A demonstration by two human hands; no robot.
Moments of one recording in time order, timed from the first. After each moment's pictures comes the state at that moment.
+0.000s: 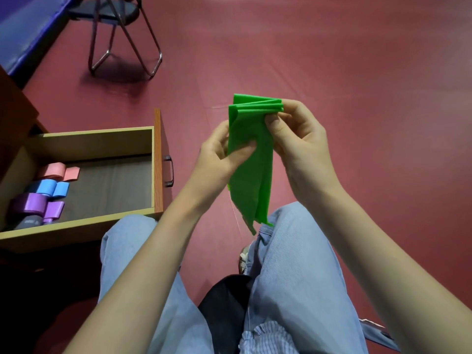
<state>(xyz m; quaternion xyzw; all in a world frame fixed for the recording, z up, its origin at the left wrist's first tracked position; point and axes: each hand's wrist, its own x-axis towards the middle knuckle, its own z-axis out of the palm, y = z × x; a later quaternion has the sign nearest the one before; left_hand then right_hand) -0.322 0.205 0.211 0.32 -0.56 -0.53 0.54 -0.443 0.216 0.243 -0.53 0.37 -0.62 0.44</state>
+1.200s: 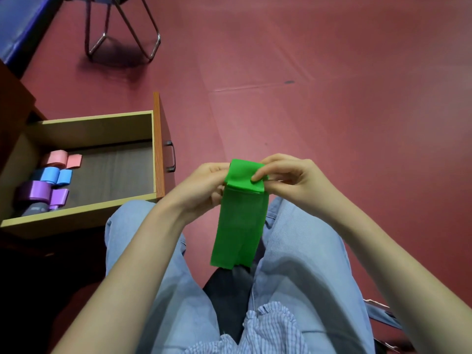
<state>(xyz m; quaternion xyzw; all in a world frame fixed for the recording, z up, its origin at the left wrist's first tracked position) -0.306 0.228 0.183 0.41 -0.49 -0.71 0.31 -0.476 0.244 0.191 -0.69 0.45 -0.35 0.44</state>
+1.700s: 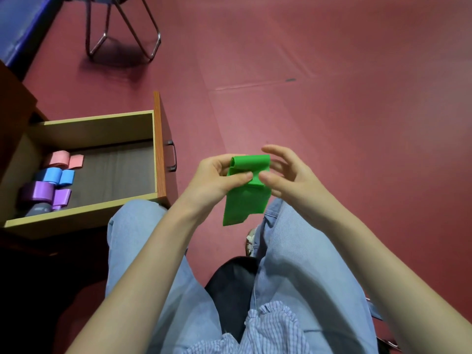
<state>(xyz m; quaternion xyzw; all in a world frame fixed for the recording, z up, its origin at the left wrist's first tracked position) -0.314 0.226 0.173 0.43 -0.54 -0.61 0.40 -0.472 0.245 0.175 -0.51 0.45 -0.42 0.60</state>
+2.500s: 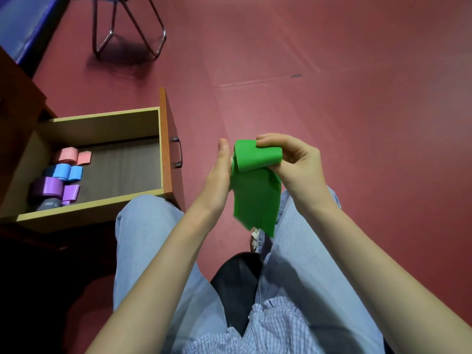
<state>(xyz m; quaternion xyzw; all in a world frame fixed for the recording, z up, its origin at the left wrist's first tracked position) -0.324 0.236 0.171 0.46 -0.46 -0.63 0.42 -0.450 0.234 0.177 -0.54 0.44 -0.57 0.44</state>
